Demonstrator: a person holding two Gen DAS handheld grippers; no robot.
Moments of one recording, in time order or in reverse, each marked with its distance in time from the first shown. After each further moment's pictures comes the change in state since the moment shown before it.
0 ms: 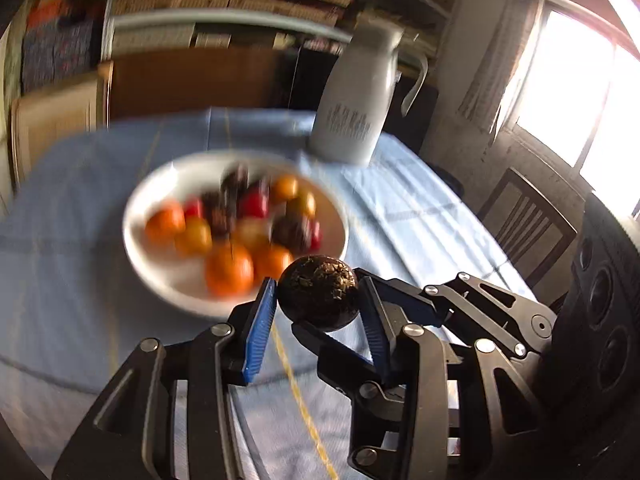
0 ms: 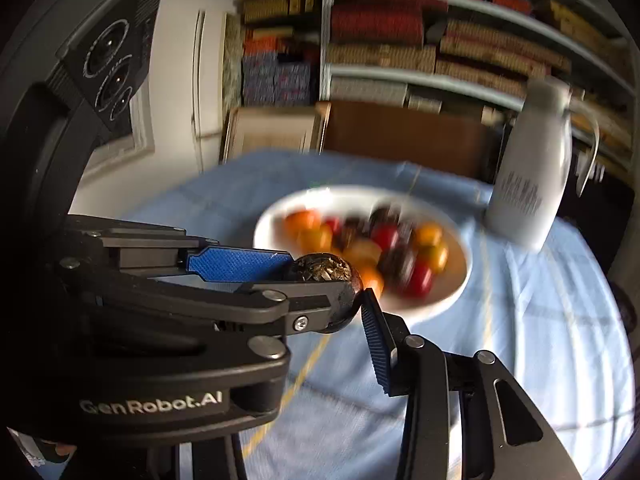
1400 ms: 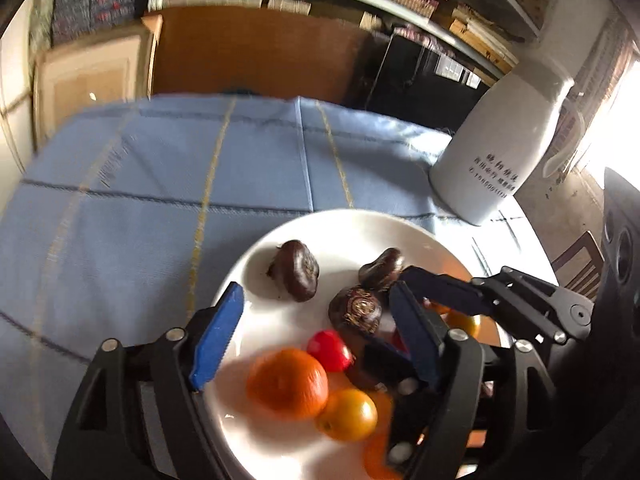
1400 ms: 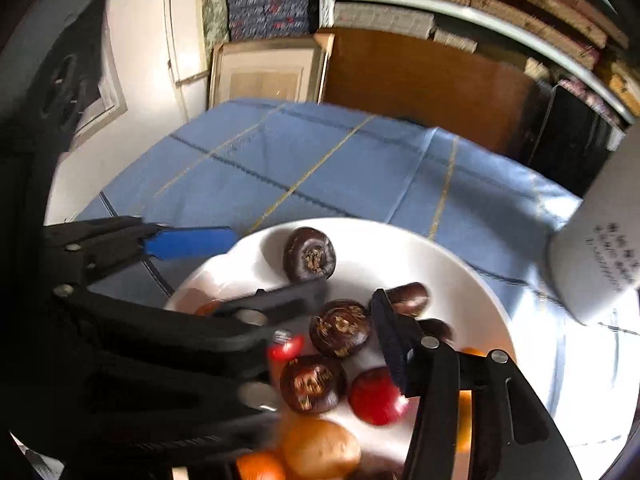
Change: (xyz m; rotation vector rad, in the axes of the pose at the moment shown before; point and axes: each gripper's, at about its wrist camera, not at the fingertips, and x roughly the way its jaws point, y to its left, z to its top) left arm 0.110 0.145 0.091 -0.181 0.092 0.130; right arm 0.204 -0.037 0.104 -0.006 0.307 0.042
